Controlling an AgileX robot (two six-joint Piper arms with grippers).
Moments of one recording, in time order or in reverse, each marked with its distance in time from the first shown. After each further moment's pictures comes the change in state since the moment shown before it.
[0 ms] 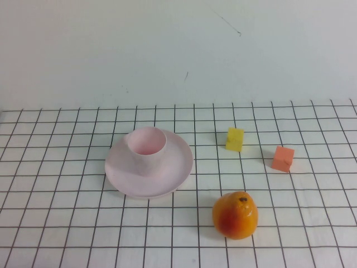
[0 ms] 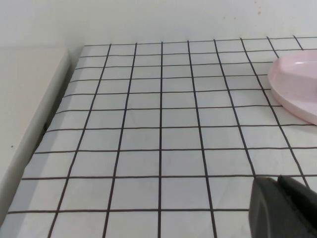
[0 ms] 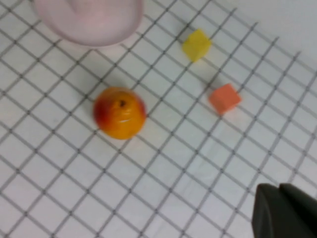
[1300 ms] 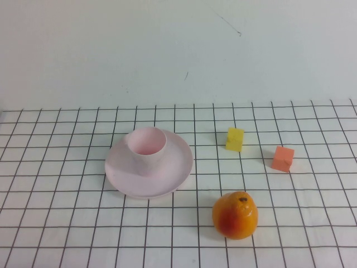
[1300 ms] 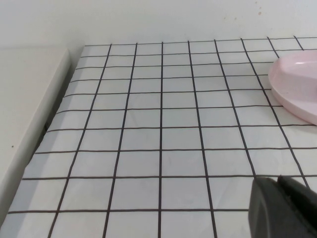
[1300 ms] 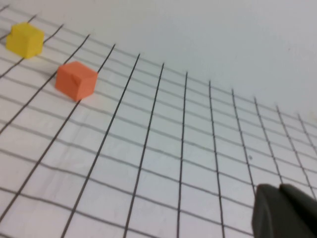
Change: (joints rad) right arm -0.509 -1.015 1.394 0.119 -0.980 -0.281; left arm 0.000 0.000 0.000 0.000 0.000 0.000
